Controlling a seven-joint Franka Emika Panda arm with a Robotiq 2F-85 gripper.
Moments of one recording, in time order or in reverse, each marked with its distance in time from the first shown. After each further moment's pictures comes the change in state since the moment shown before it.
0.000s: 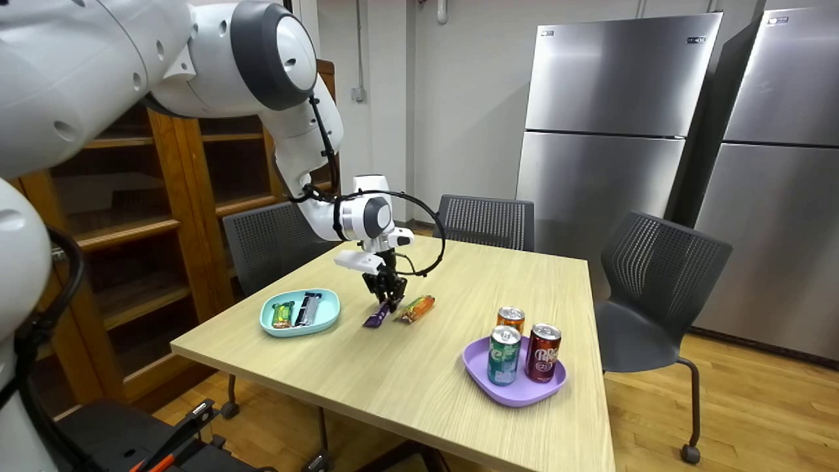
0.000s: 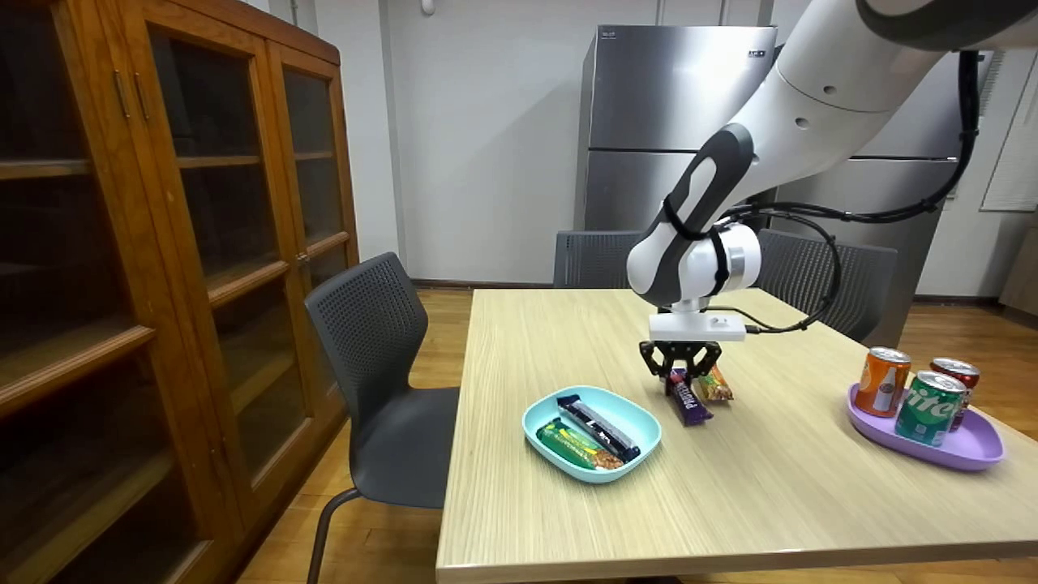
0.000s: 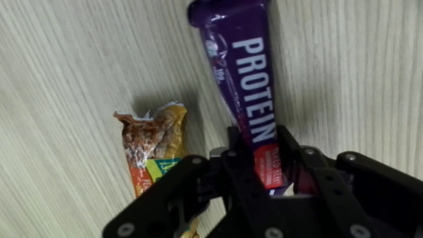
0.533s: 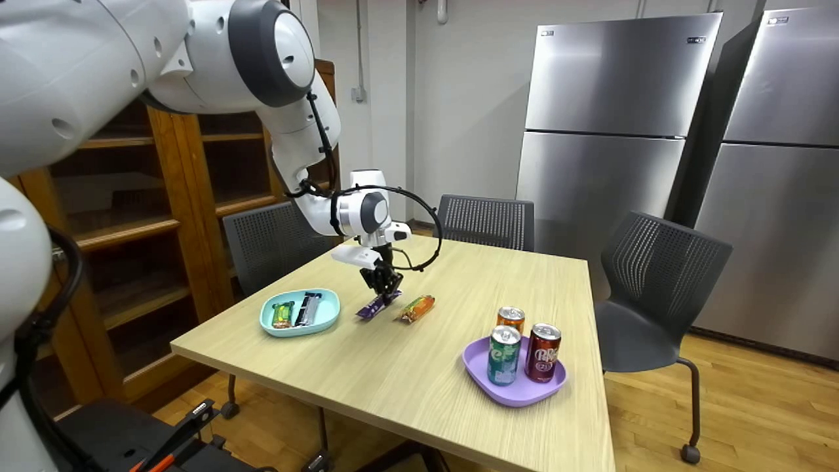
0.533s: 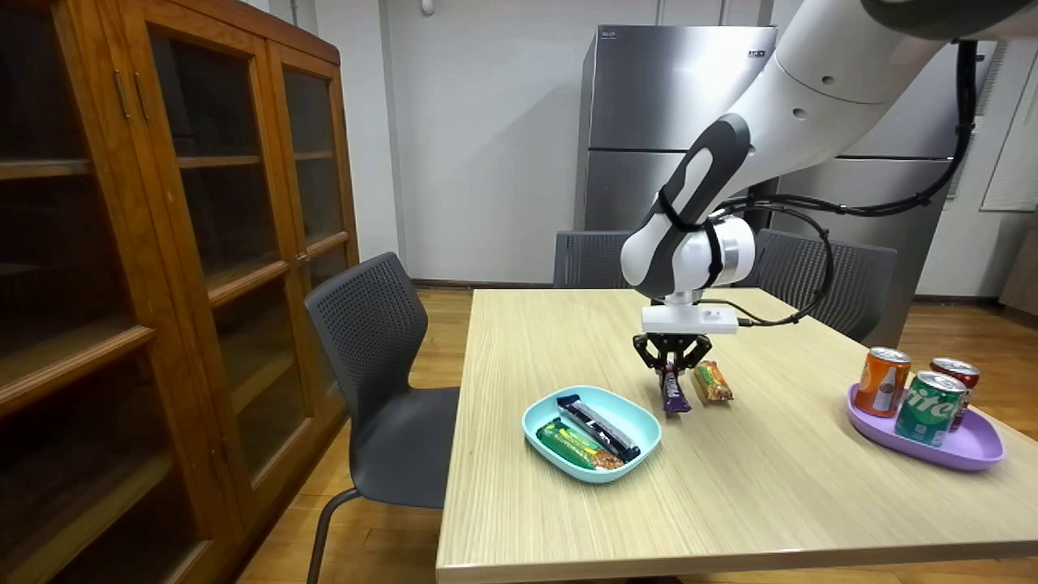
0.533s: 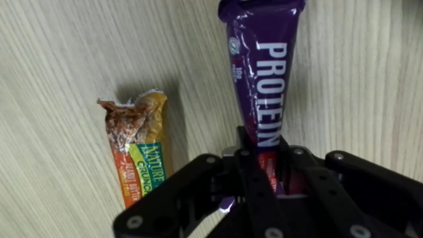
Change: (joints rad) arm 0.005 -0.016 0.014 0.005 0.000 0.002 -0.002
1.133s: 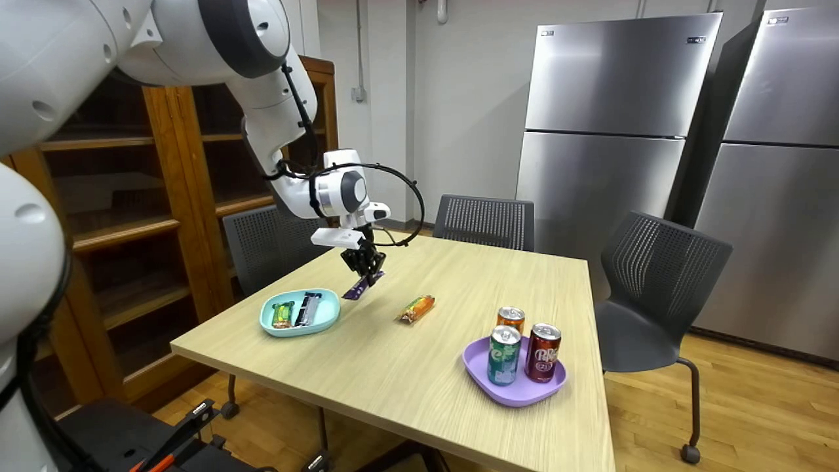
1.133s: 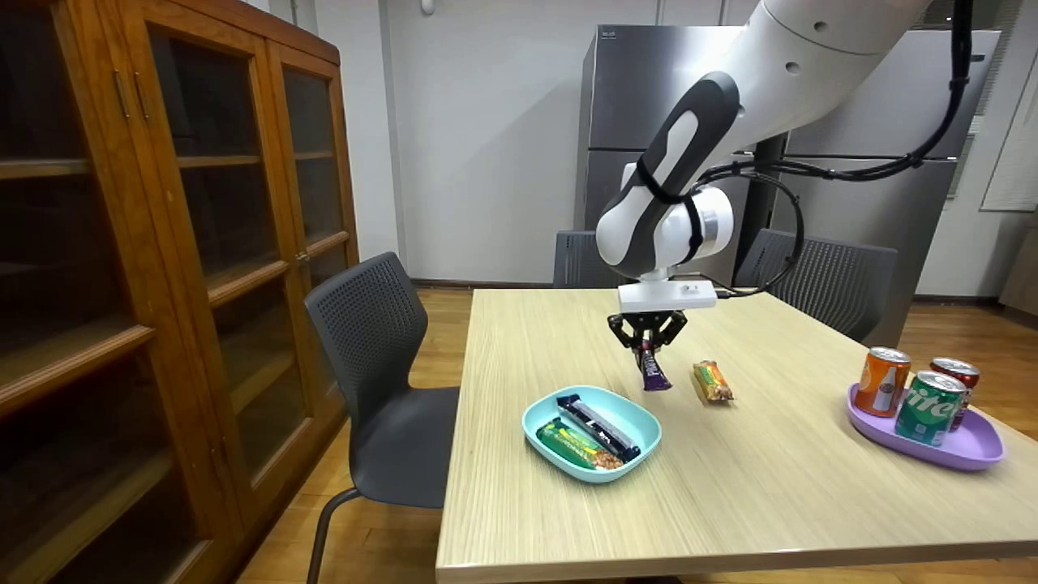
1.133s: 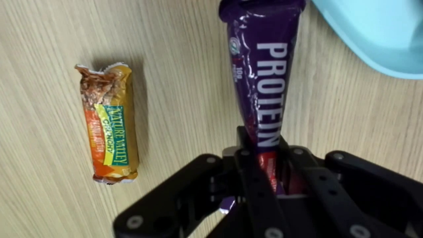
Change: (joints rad) arm 0.080 -0.095 -0.004 -0.061 -0.074 0.000 -0.001
